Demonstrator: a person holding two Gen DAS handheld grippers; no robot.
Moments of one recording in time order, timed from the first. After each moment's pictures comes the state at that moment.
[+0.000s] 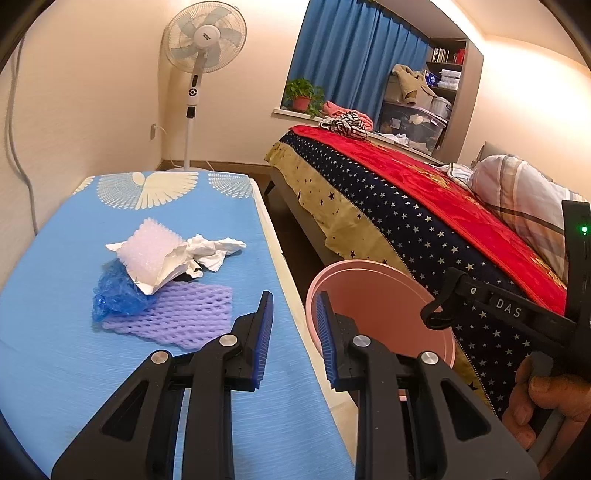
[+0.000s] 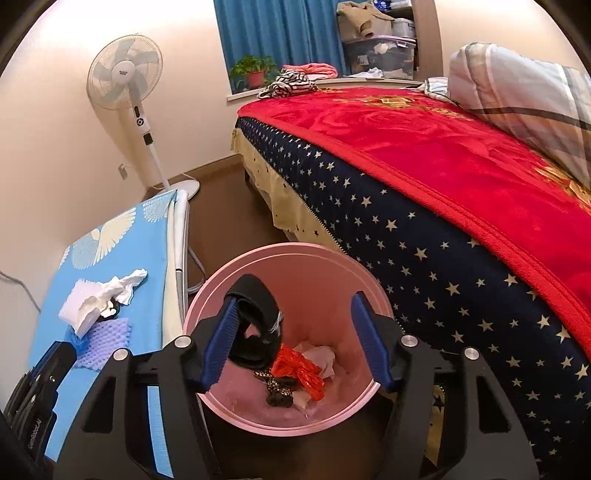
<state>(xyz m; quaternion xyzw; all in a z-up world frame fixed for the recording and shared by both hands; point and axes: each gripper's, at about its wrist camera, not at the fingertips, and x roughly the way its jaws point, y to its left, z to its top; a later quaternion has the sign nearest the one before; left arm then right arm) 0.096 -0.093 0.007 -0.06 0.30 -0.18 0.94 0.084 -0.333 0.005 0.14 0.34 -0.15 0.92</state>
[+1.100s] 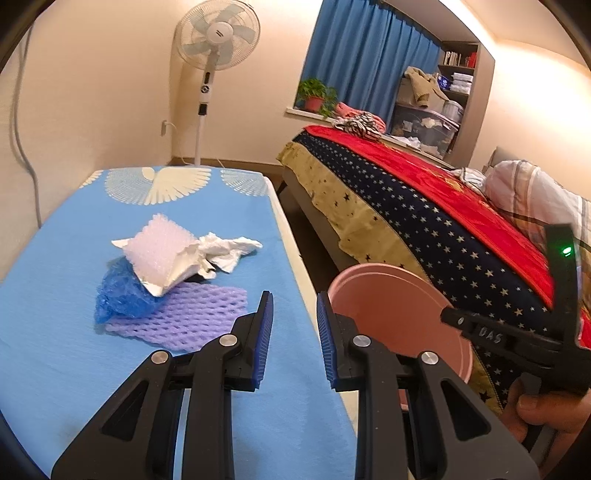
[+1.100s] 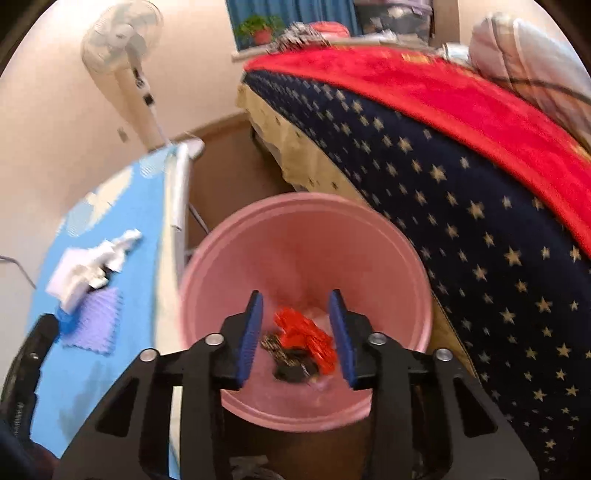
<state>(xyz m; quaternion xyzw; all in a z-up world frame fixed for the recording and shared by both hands) 0.111 -0.085 -0.005 -0.07 0.29 -0.15 0.94 0.112 -0.315 -0.021 0.16 0.38 -0.11 0.91</state>
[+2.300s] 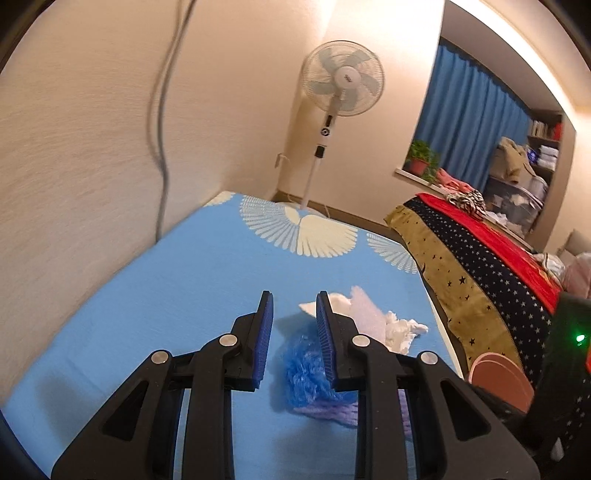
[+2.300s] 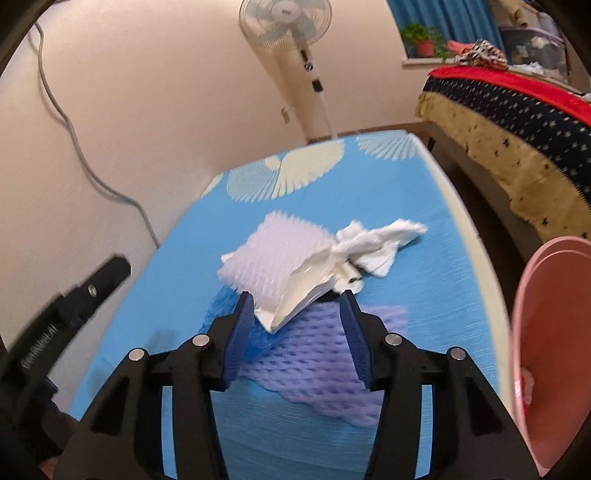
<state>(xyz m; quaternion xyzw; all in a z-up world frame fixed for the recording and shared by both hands) 0.152 0.067 -0.004 -0.14 0.22 0.02 0.96 0.196 -0.103 -0.046 0.14 0.35 0.16 0.91</state>
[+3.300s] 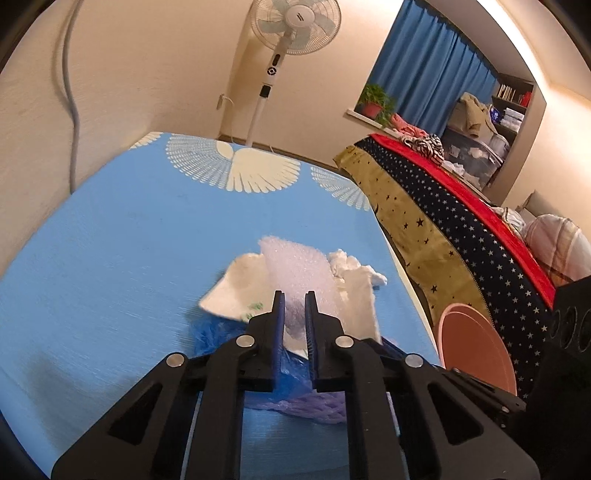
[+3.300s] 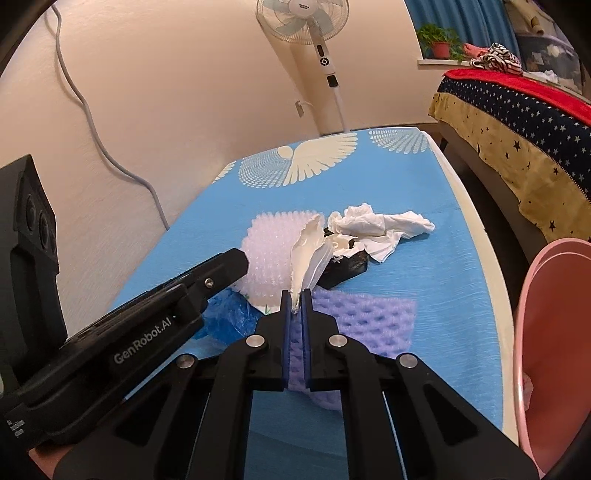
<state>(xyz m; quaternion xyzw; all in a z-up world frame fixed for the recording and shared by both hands) 0.188 0.033 -0.040 -0.15 0.32 -0.10 0.93 0.183 -0.110 -0.045 0.12 0.35 0.18 0.91</state>
